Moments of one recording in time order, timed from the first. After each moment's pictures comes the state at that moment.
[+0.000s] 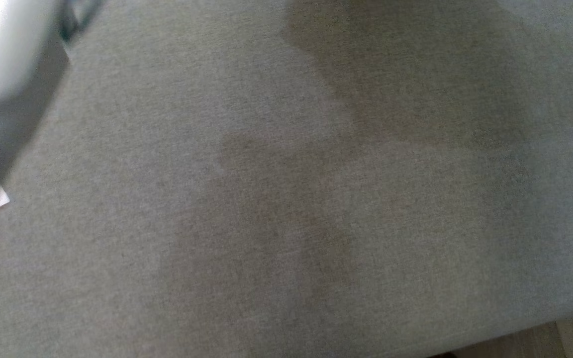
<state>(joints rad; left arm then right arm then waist) -1.40 0.42 -0.88 0.45 -0.42 -0.08 -0.26 -1.18 -0.37 0.18 0.44 0.46 0.13 -0.26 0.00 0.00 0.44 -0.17</state>
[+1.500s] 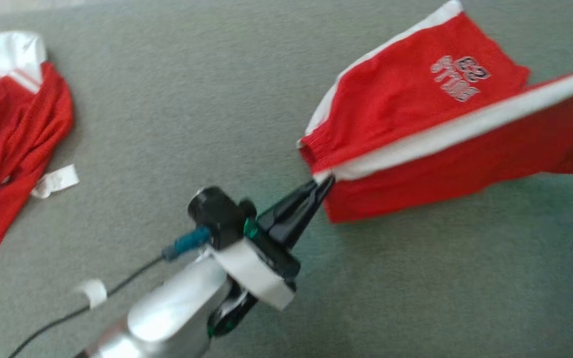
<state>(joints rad) -0.55 0.28 -1.00 0.19 -0.69 -0.13 -0.23 -0.26 -0.40 -0.14 0.03 0.38 0.13 0.15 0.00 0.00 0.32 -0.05</state>
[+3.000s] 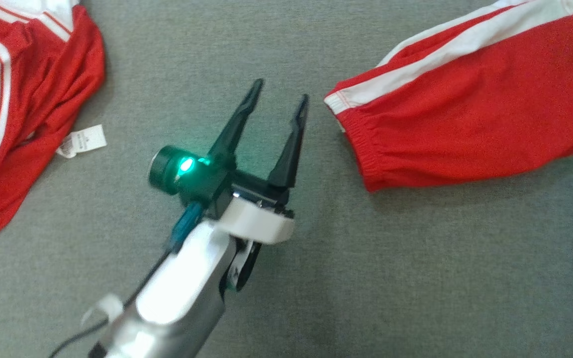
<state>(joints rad) -0.59 0.11 -0.73 0.26 -0.46 0.13 -0.25 -0.84 -0.57 0.37 0.77 0.60 0.13 -0.05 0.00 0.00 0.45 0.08</state>
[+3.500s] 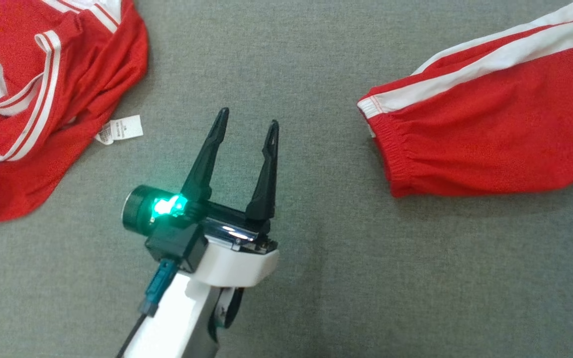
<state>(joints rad) -0.32 0.06 -0.51 0.03 -0.23 0.10 -0.26 -0.76 -0.61 0.39 0.84 0.81 0.13 0.16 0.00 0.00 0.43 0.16</state>
